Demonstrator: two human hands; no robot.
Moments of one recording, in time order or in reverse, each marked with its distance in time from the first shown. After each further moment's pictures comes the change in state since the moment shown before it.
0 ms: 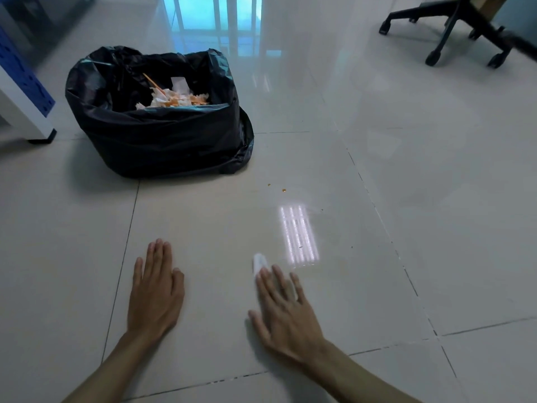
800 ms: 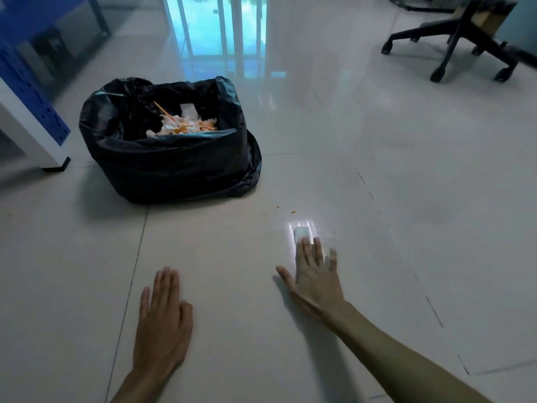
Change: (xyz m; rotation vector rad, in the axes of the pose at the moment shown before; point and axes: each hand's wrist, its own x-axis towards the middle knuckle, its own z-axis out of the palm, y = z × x) left_hand 0.000 0.002 0.001 0.042 0.001 -0.024; right_hand 0.094 0.065 -0.028 0.012 -0.147 0.334
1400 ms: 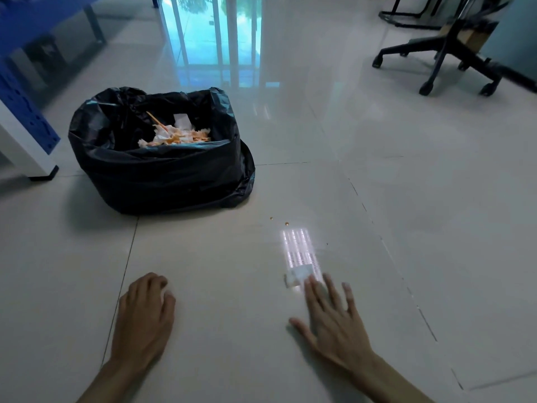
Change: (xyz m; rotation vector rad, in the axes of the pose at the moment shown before) left_hand 0.038 -0.001 -0.028 -0.033 0.121 0.058; right_hand -0.053 0.042 0.019 -0.171 0.132 -0.165
